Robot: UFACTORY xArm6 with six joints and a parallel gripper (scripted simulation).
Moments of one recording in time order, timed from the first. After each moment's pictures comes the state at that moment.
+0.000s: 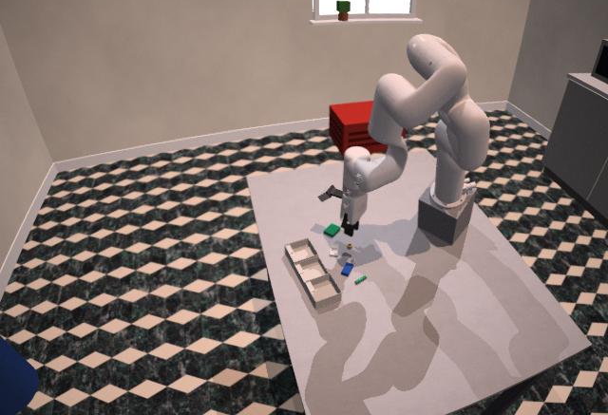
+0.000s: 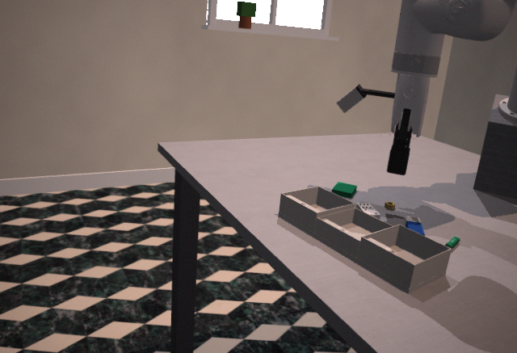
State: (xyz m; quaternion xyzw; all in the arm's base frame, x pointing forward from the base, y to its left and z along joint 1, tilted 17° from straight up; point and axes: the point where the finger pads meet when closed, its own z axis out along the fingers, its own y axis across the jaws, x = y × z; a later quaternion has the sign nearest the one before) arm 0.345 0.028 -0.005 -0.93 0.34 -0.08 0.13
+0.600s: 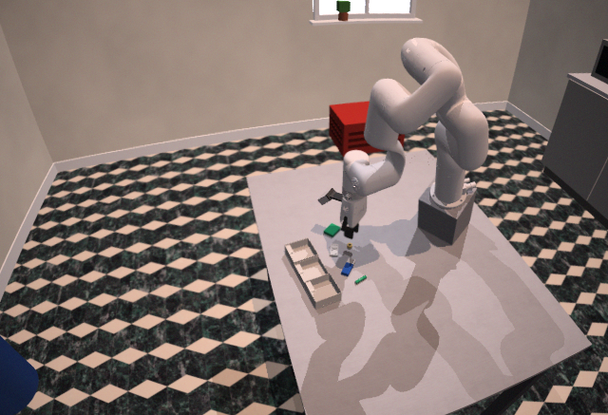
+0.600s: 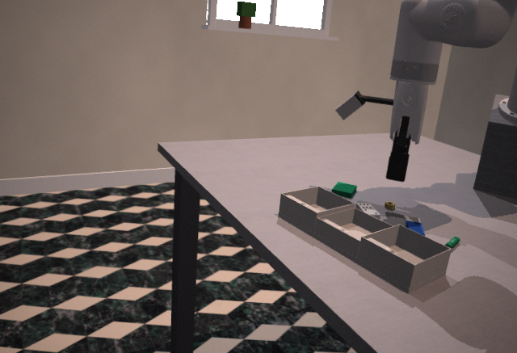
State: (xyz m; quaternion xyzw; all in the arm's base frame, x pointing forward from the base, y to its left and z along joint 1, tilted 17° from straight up) arm 0.347 0.031 -0.017 -0.93 0.34 -0.07 0.13
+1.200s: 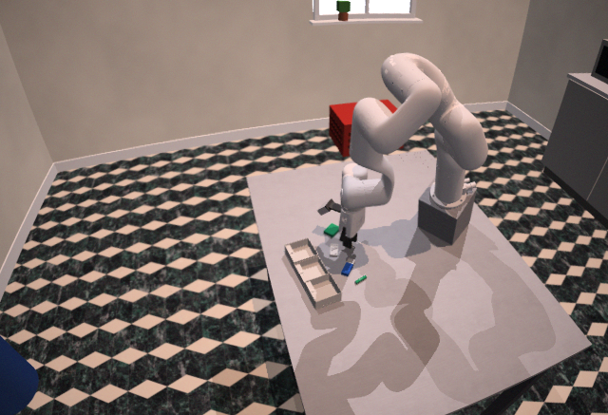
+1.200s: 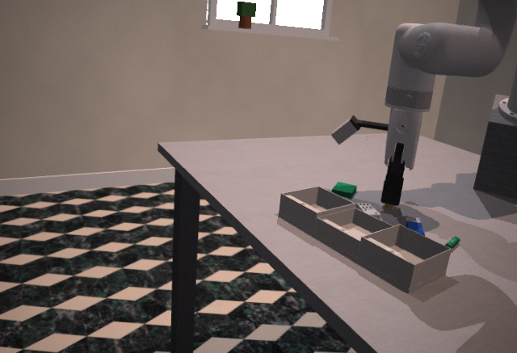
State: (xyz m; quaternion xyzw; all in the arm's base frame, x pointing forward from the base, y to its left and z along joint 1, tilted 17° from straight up) arm 0.359 0.039 -0.059 -0.93 0.34 -0.07 0.13
